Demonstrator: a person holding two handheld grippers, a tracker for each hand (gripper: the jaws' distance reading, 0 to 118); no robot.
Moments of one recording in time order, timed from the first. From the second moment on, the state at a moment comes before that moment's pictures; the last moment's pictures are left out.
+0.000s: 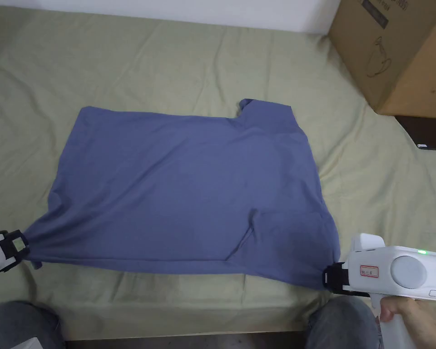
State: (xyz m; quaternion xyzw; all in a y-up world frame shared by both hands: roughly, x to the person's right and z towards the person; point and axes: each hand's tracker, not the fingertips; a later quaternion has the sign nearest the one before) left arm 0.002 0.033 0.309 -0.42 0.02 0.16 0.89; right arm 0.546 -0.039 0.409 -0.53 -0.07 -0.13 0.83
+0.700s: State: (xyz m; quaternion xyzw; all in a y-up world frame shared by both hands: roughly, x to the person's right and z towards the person) left arm 0.013 0.065 0.161 -0.36 0.04 0.27 0.89; right arm 0.568 0.069 0.259 -0.46 -0.12 -0.13 0.87
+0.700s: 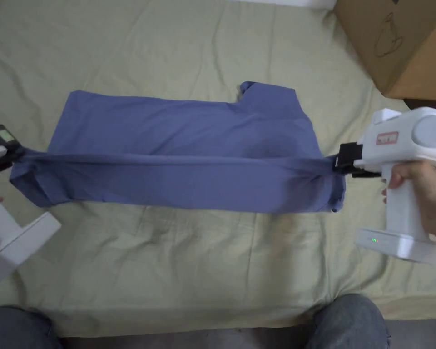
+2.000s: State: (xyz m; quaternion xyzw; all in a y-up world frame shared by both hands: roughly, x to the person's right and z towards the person) left arm 0.063 0.094 0.299 -0.19 -0.03 -0.04 0.98; right arm 0.474 0.123 0.415 -0.14 -0.12 0.00 0.98
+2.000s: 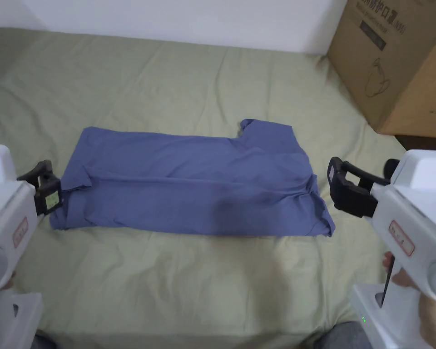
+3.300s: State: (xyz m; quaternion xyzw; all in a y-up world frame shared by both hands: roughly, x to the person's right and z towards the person) left arm 0.045 -0.018 0.094 -0.55 -0.01 -0.01 0.83; right arm 0.458 0.087 0.360 -0.22 -0.09 -0.01 0.97
